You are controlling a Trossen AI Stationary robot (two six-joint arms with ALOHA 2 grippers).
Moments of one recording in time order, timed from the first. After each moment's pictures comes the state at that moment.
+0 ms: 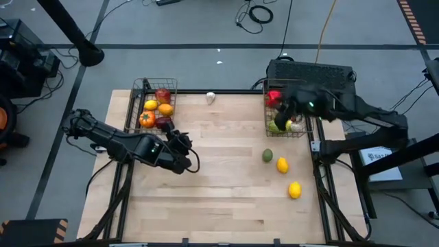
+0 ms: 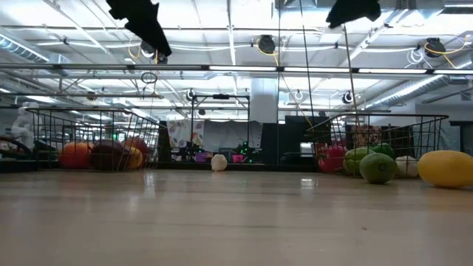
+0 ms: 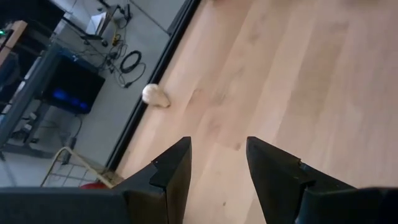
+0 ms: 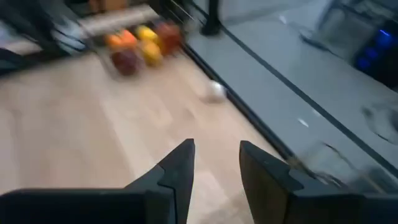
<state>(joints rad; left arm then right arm) -0.34 1.38 1.17 -0.93 -0.83 -0.40 -0.19 1.04 1.30 -0.88 0.36 0.22</state>
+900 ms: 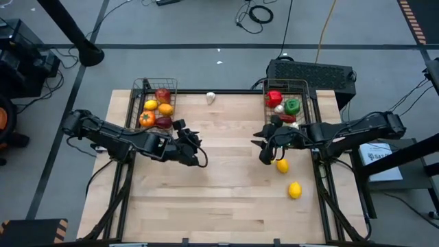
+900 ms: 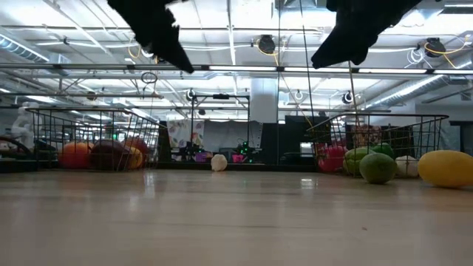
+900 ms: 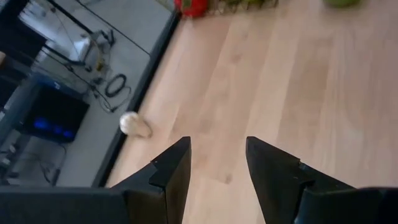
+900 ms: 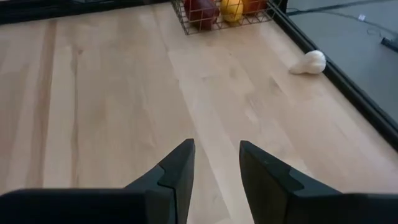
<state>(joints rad) -0.23 1.38 1.02 -0.53 -0.73 -0.09 0.11 1.09 0.82 -0.37 0.36 0.29</state>
